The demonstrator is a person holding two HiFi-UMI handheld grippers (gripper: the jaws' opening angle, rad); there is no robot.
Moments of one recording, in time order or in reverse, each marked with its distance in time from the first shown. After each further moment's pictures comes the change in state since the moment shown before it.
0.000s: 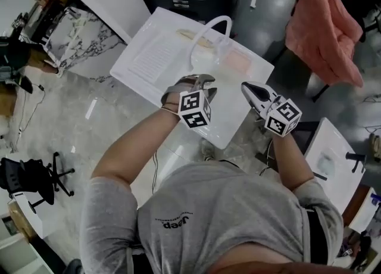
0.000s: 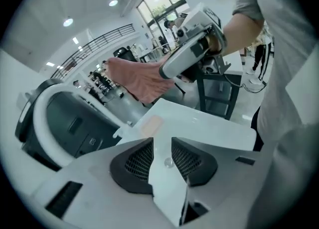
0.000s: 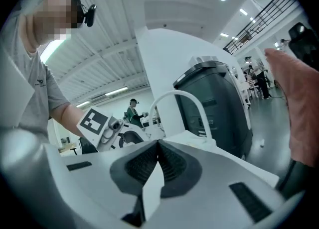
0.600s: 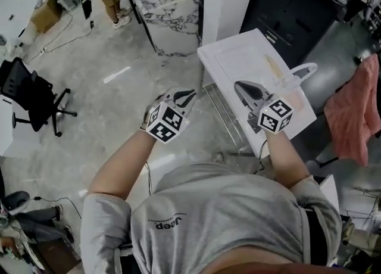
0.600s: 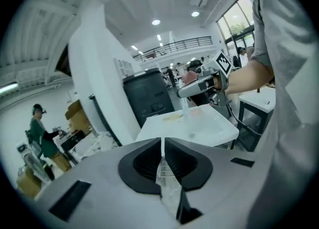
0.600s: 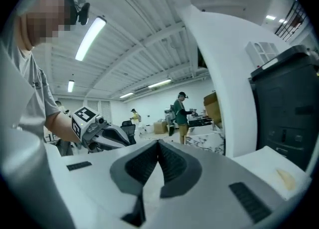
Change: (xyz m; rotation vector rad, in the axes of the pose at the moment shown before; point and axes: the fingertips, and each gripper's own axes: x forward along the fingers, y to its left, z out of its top) left arm -0.361 -0.059 -0.234 -0.689 -0.074 0.533; right arm 0.209 0.305 0.041 -0.210 0.084 0.478
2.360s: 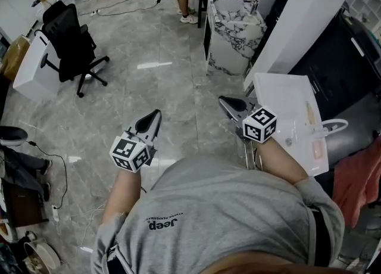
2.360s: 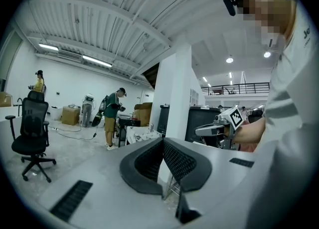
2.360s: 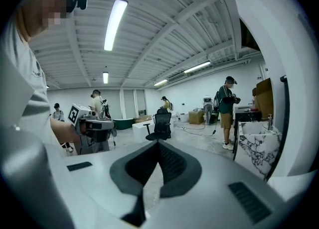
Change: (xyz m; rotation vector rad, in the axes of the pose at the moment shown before) left arm -0.321 0.054 -0.140 -0.634 -0.341 0.578; right arm 0.185 0.212 -0.003 -0.129 0.156 0.413
